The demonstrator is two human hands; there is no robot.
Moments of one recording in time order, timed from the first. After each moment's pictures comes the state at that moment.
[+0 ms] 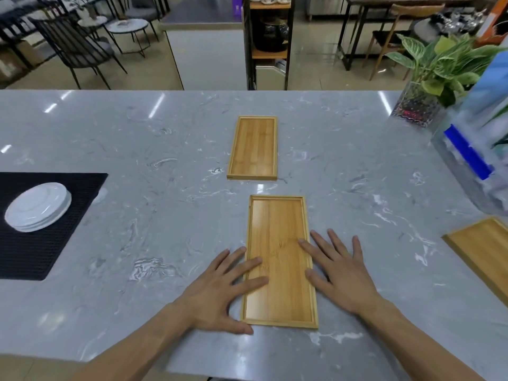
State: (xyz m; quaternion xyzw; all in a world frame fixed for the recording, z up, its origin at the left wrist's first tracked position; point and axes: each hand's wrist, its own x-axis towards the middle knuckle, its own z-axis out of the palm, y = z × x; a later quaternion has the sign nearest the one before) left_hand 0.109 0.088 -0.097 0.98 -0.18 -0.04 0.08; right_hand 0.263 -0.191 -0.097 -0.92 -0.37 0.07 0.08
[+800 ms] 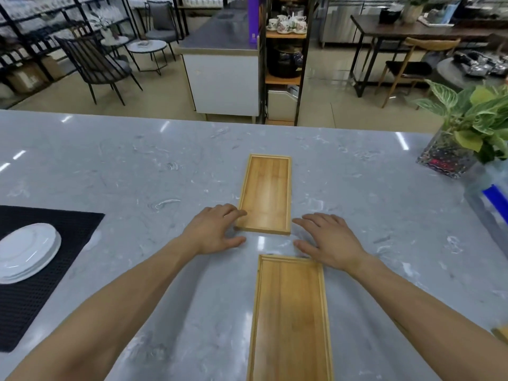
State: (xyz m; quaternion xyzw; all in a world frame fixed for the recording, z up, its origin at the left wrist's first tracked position) left_hand 0.319 0.226 -0.049 1.00 0.00 0.01 0.07; right_hand 0.443 -0.065 -0.047 -0.90 -0.44 0.05 0.06
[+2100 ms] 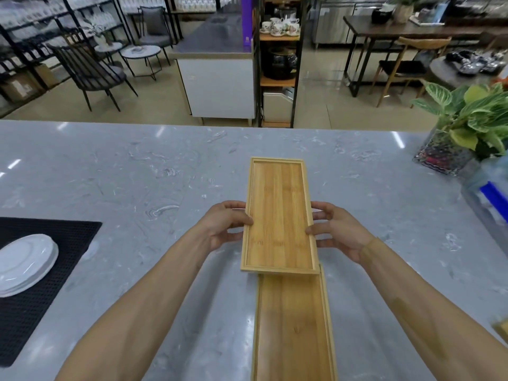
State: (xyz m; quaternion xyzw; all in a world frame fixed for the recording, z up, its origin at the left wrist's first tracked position) left_hand 0.338 0.185 0.011 0.58 0.32 -0.05 0.74; right_hand 0.444 -0.058 0.006 -0.70 -0.08 0.37 0.61
